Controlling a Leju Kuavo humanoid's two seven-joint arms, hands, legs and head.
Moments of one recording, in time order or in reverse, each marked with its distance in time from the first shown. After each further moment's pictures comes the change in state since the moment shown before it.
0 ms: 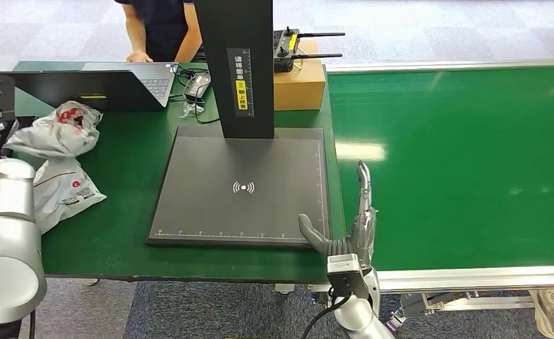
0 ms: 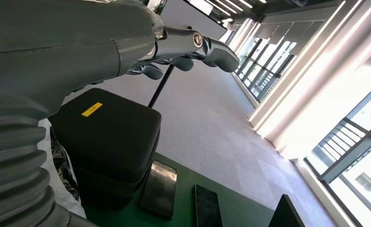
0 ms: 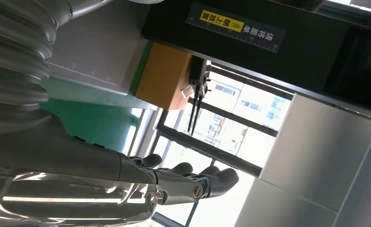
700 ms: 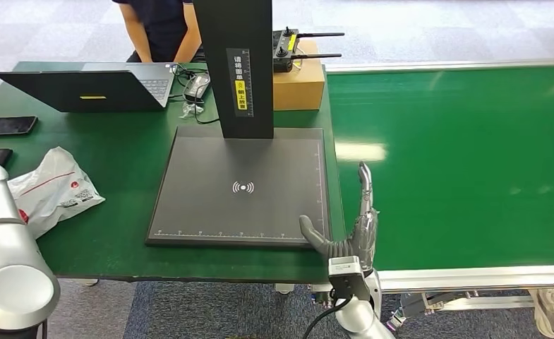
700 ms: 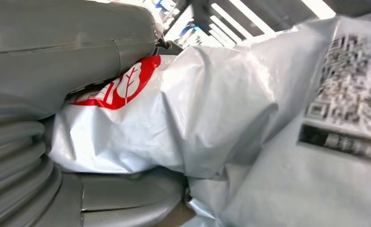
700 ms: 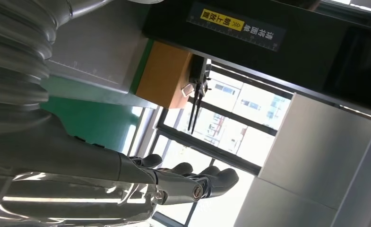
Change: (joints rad) left arm 0.044 -0.059 0.105 -0.297 -0.051 0.000 -0.028; right arm 0.013 -0.006 0.000 -0.013 0.005 0.000 0.000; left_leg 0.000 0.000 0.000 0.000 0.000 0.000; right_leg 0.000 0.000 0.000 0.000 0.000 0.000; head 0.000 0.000
